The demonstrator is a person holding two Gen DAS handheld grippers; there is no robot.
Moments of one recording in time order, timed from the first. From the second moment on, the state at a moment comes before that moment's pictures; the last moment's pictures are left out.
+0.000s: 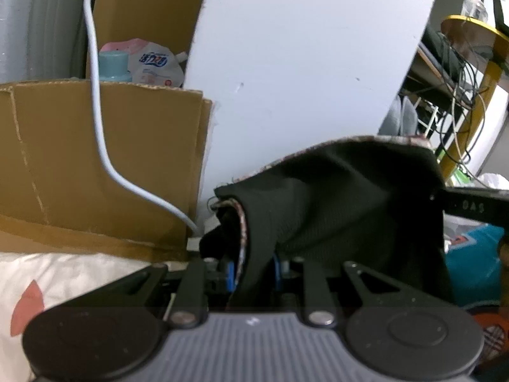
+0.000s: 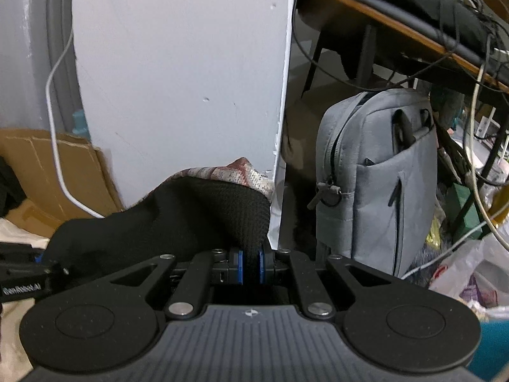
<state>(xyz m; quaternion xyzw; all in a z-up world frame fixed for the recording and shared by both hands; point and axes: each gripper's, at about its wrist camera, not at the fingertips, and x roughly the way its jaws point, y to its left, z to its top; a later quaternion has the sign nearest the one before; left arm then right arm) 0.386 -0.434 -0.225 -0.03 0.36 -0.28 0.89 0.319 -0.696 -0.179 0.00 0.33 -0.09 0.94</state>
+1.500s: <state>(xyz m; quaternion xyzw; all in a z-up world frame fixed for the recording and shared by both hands) 0.445 -0.415 -0.285 0.01 0.41 -0.23 0.88 0.354 -0.719 -0.240 0.04 0.37 -0.18 0.91</state>
